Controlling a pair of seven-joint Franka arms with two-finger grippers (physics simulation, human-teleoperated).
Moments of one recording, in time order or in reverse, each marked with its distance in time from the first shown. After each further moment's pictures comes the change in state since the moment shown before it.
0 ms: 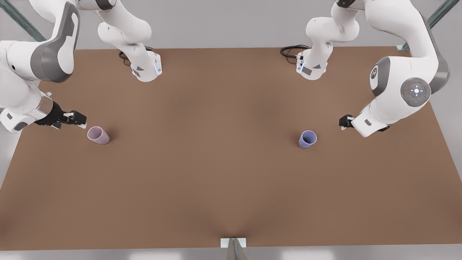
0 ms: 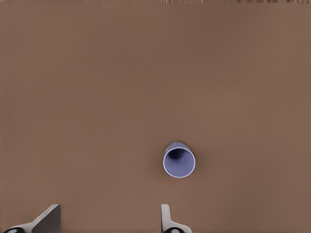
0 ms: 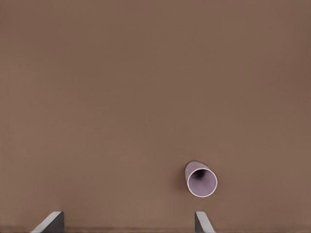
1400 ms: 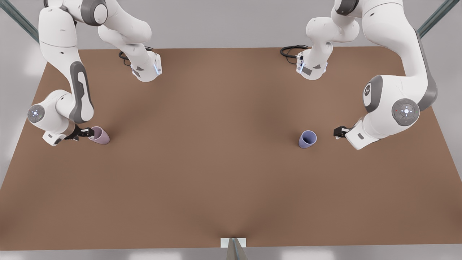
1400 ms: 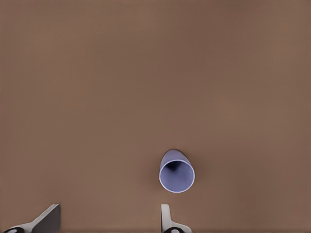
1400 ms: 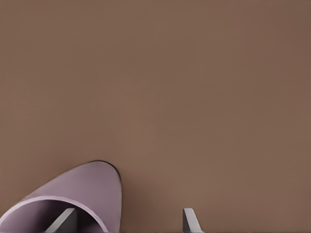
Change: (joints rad) left arm 0.000 0.083 0.009 -0.010 -0.029 0.067 0.014; right arm -0.047 0.142 -0.302 -0.815 0.067 0.928 -0.543
